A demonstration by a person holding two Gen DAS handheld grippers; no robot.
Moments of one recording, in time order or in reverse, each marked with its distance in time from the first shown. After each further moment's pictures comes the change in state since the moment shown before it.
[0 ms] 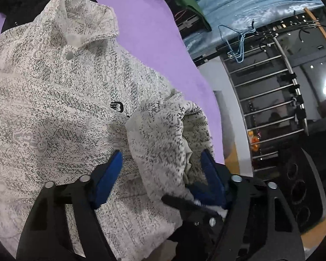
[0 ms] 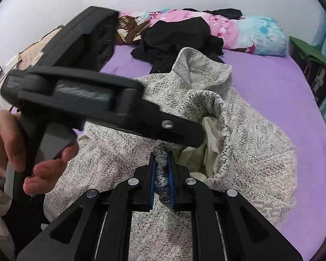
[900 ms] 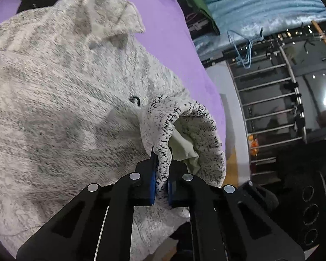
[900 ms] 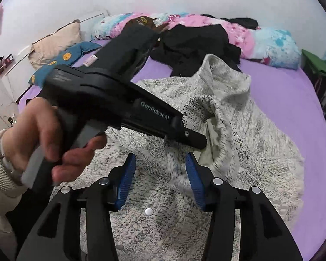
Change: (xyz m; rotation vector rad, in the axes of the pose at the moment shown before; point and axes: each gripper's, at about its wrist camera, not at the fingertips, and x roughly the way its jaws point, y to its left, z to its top) left arm -0.023 0.050 -0.011 -0.074 -0.011 -0.024; right arm -0.007 0.040 0.002 -0.074 -0.038 0.051
